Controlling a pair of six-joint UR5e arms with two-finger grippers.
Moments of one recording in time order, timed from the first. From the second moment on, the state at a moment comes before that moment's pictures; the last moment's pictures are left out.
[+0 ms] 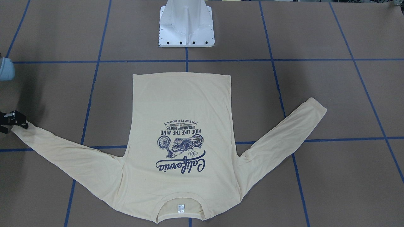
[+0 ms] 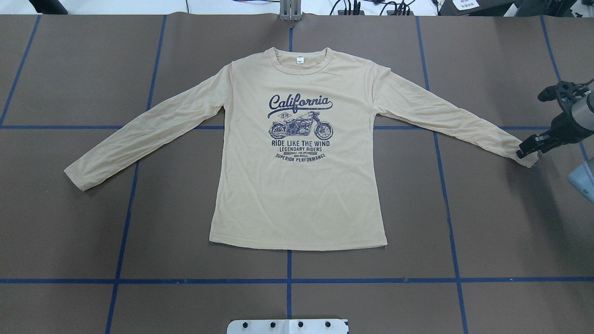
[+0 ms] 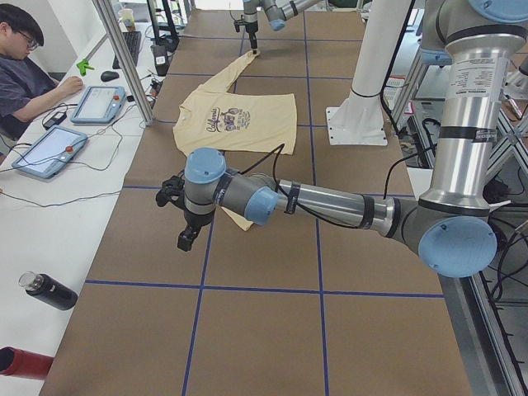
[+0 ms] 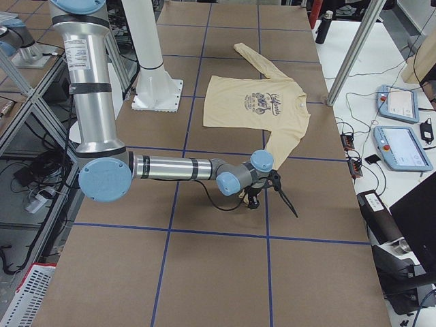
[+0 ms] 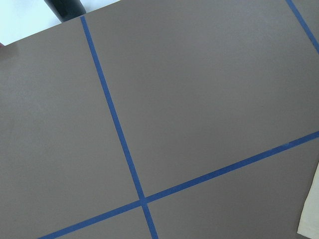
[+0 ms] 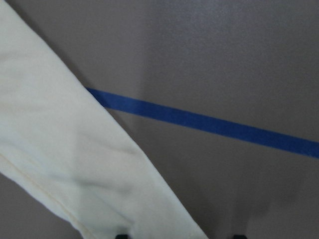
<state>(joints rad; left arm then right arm) -1.50 -1.64 -1.66 -1.84 -2.31 0.02 1.11 -1.47 1.36 -1.08 2.30 0.37</state>
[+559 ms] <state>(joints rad) -1.50 -1.65 -1.66 -1.84 -2.31 0.02 1.11 -1.47 1.36 -1.08 2.30 0.37</state>
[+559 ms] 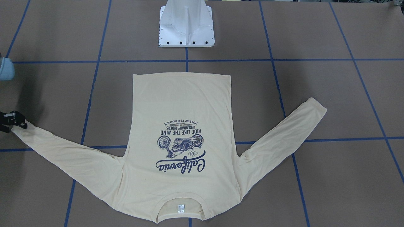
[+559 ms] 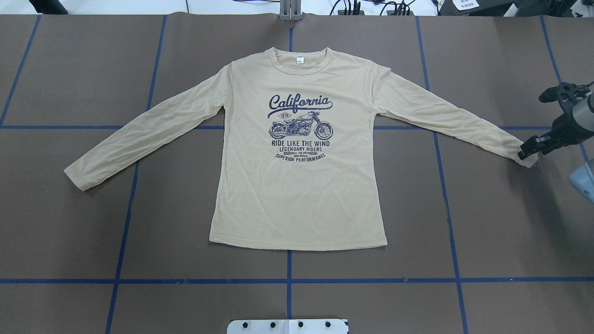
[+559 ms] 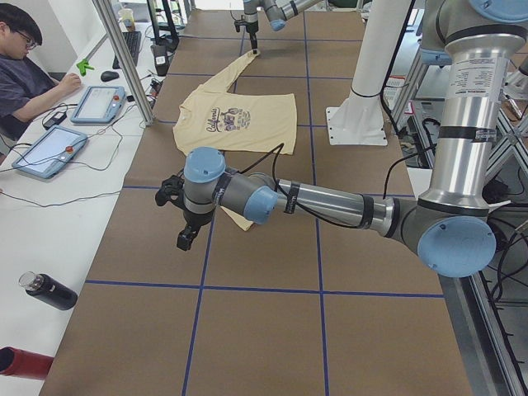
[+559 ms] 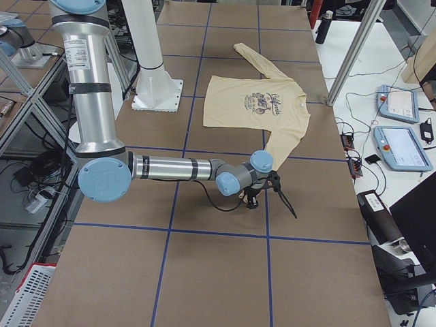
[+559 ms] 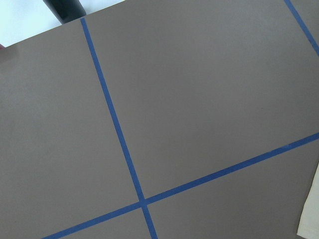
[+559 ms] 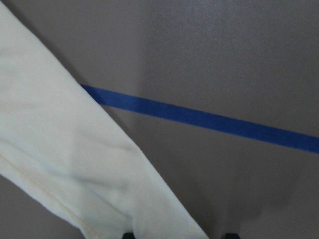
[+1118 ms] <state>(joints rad) -1.50 -1.65 -1.66 -1.84 -2.31 0.02 1.11 -1.47 1.37 -1.08 2.30 0.38</state>
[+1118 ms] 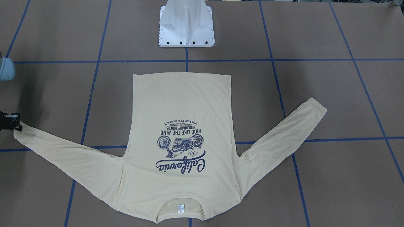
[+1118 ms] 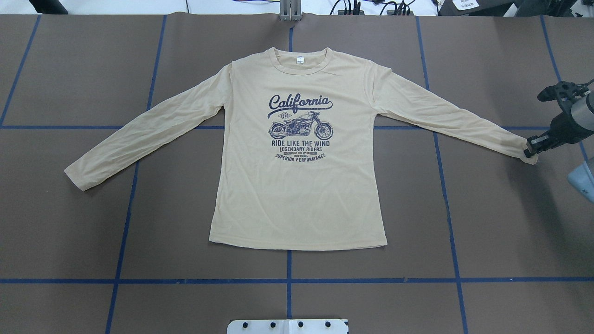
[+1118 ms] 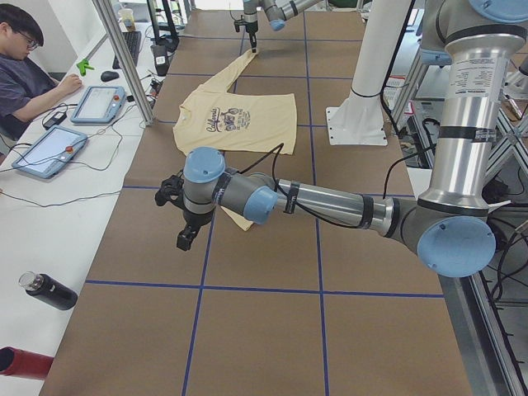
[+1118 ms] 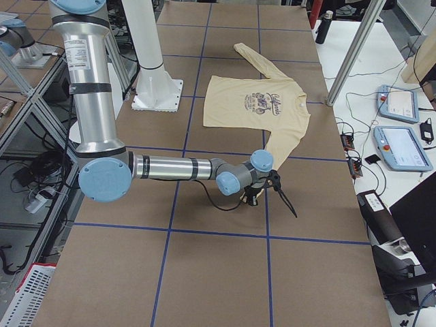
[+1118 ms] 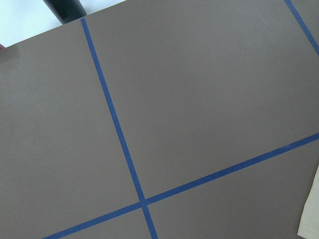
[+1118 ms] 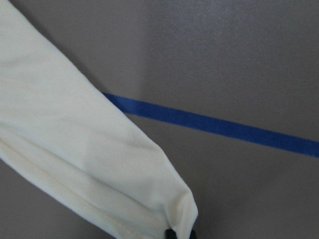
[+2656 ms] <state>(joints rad) -1.50 -1.65 -1.65 -1.84 -2.31 -0.01 1.29 -1.09 1.53 -1.07 2.61 0.65</state>
